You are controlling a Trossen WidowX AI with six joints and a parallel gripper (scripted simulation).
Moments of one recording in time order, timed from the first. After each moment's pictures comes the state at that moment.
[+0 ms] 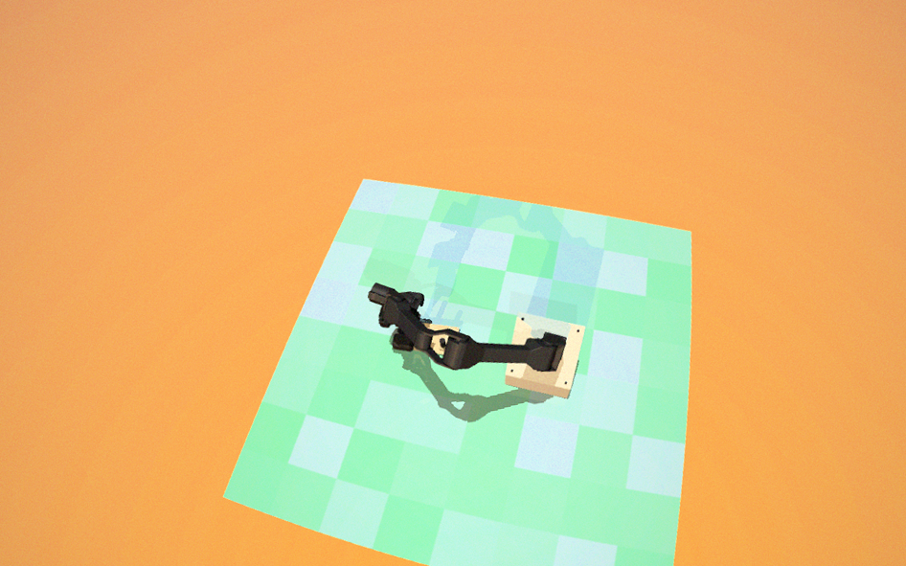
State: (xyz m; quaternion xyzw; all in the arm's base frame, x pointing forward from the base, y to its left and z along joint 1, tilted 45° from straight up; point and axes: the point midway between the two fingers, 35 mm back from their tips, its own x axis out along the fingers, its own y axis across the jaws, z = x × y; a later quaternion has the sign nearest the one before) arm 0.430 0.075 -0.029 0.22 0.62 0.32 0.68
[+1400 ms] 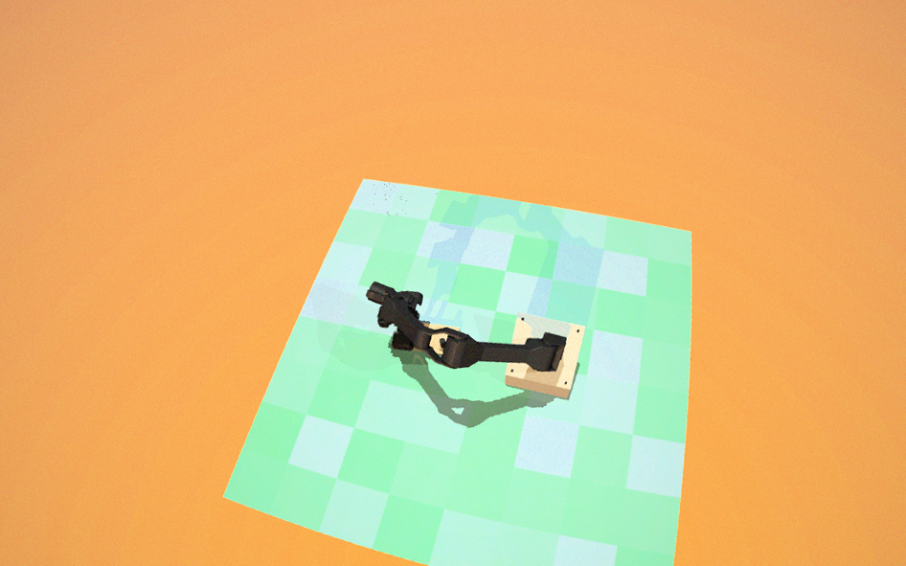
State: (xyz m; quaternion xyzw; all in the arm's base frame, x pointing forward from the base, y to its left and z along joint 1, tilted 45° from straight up) arm 0.432 0.073 -0.022 0.20 0.62 0.33 0.68
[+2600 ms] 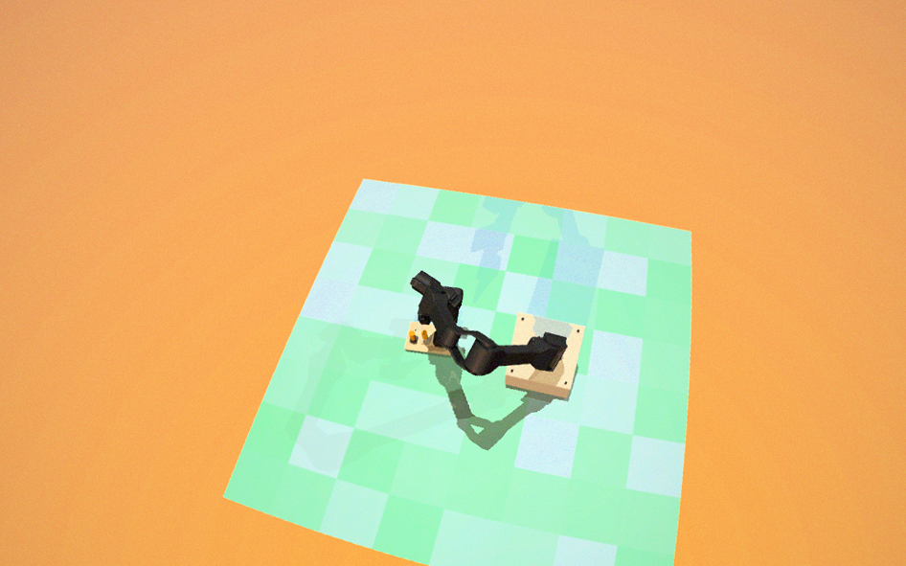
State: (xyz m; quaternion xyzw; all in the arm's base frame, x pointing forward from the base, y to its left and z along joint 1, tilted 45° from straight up) arm 0.309 0.026 -0.015 0.20 0.63 0.33 0.67
